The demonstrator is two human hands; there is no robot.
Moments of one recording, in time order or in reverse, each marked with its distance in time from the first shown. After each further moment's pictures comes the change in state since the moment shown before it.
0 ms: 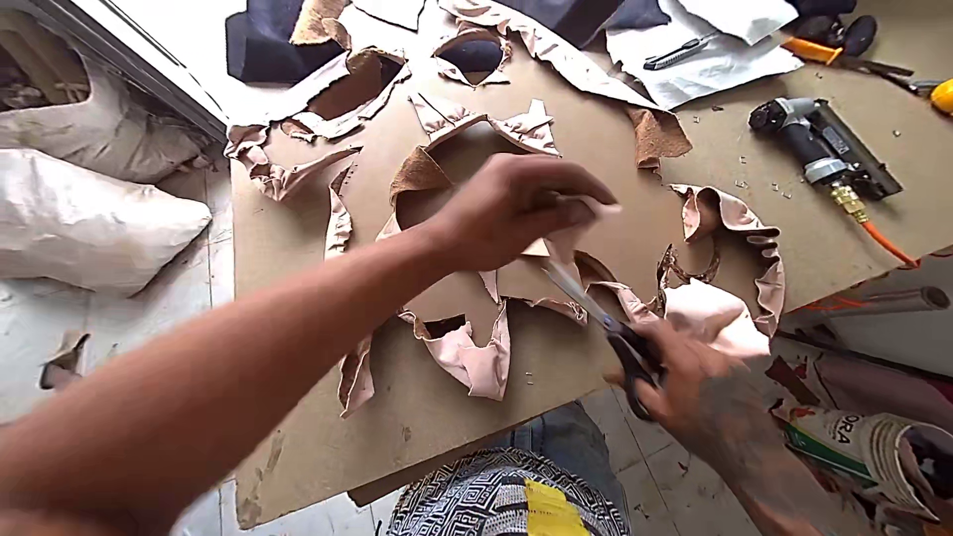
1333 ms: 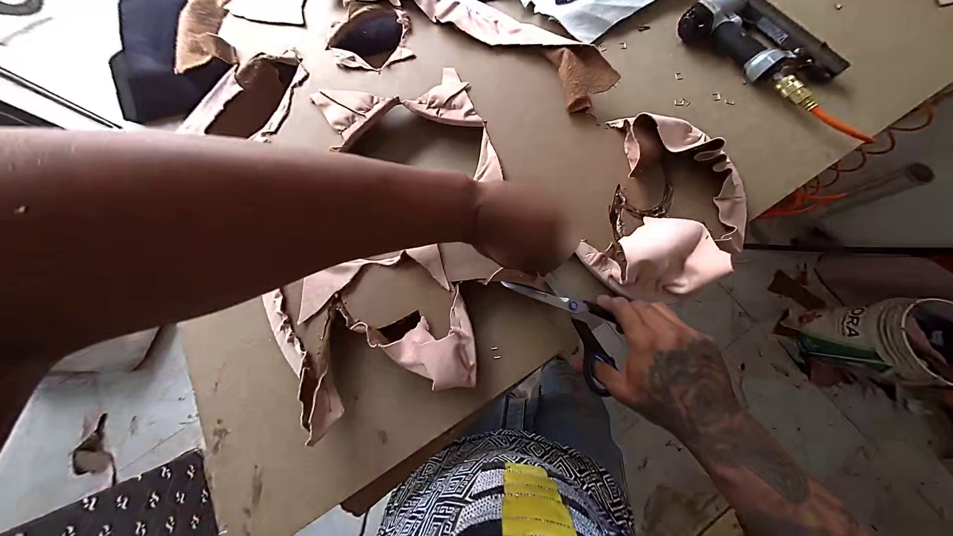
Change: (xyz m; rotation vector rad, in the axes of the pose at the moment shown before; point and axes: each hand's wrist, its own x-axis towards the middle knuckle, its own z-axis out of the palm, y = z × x) left_hand 0.069 -0.032 0.103 0.587 -1.138 0.402; right_hand -0.051 -0.003 0.034 -0.081 0.042 0.153
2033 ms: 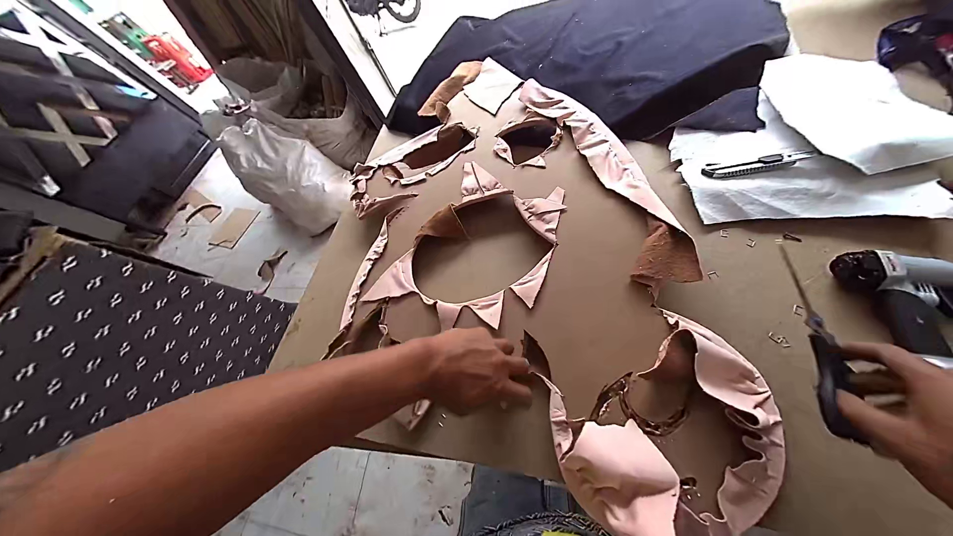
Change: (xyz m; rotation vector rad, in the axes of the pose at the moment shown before) left_hand 0.005 0.068 0.025 -0.399 0.082 -0.726; right_hand 0.282 0.285 -0.118 0.389 -0.497 -0.088
